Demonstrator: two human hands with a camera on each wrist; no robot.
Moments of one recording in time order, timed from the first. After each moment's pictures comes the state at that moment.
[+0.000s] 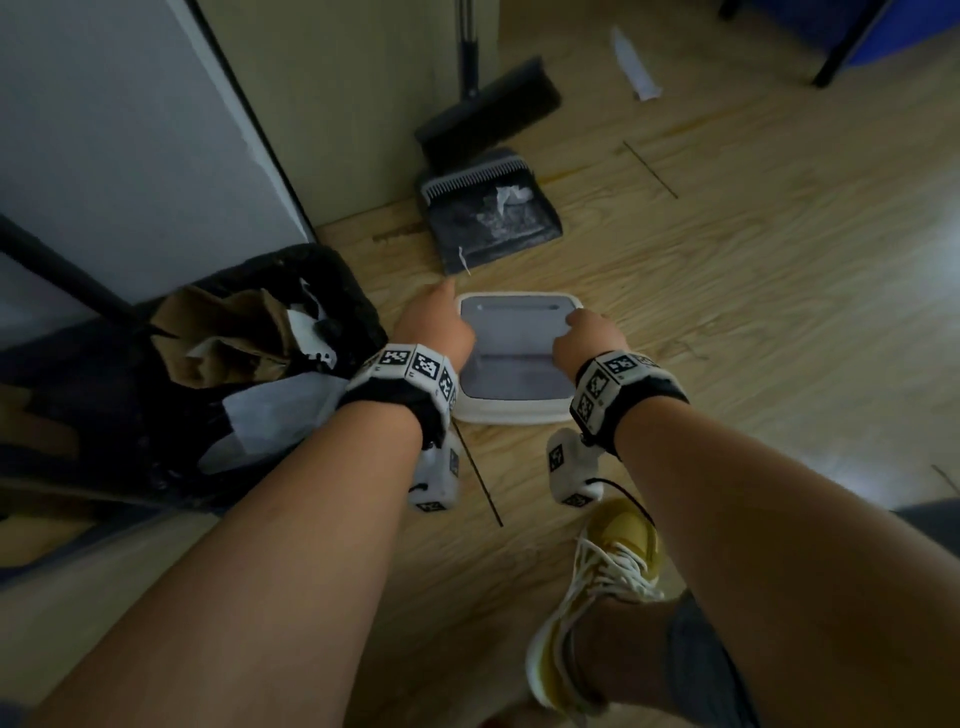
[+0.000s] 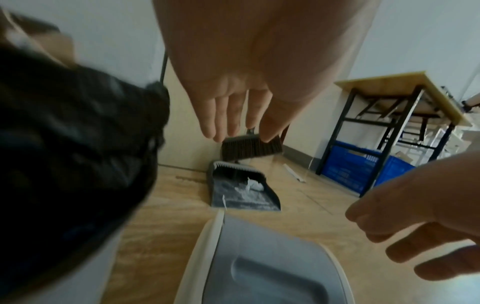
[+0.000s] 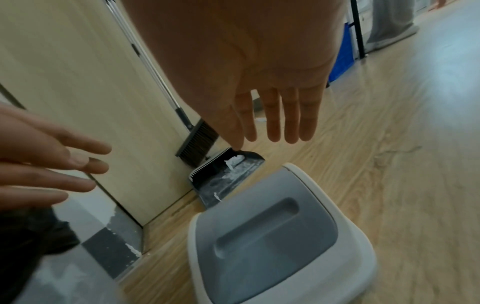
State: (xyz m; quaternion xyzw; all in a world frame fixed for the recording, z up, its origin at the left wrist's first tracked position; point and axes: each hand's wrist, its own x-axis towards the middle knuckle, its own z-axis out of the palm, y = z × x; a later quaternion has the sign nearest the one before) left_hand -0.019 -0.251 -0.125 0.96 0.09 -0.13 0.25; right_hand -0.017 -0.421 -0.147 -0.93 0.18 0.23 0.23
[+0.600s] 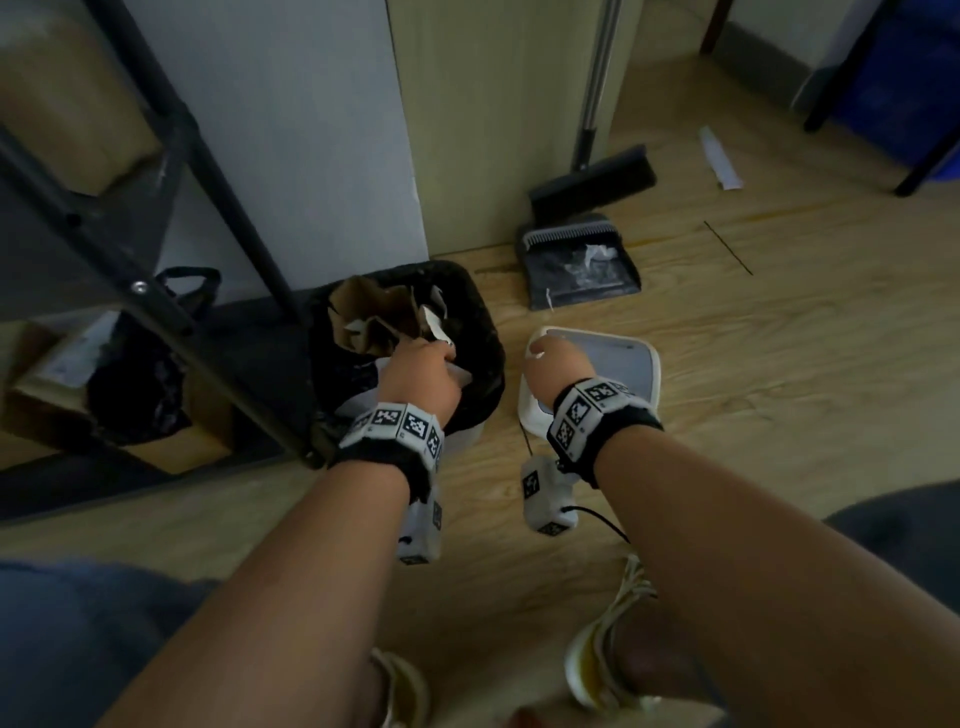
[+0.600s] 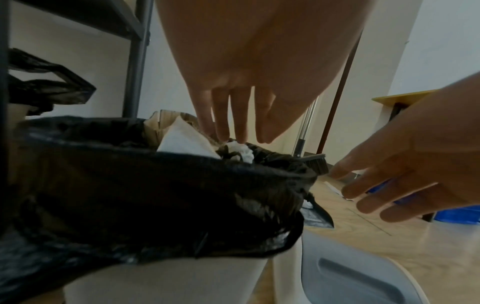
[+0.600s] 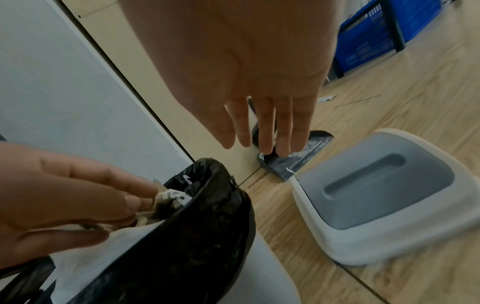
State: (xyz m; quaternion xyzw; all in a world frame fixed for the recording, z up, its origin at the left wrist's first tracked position) left_hand -0.129 -0.141 -0.098 0.97 0.12 -0.02 0.19; right_hand -0.071 -0.294 -0.102 -0.94 0.02 0.26 0.24
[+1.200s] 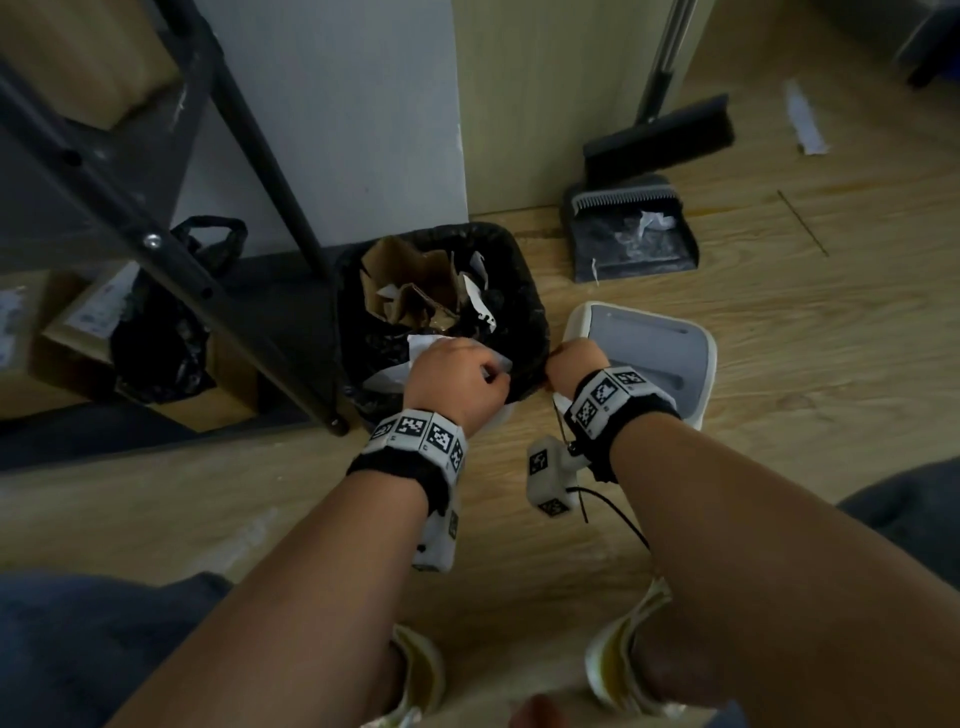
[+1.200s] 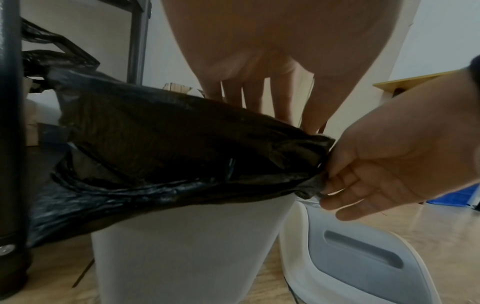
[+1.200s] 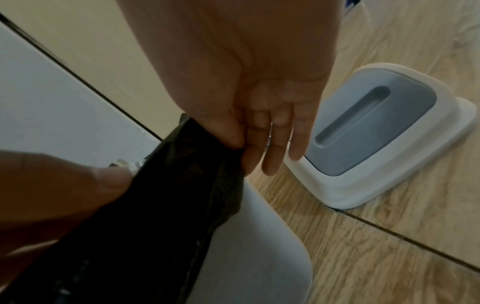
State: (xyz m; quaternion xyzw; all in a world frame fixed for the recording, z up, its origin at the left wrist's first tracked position) left_hand -0.142 -0.136 -0.120 0.97 0.06 0.02 0.21; right_hand -0.064 -0.263 -0.134 -0.95 -0.04 0.30 0.12
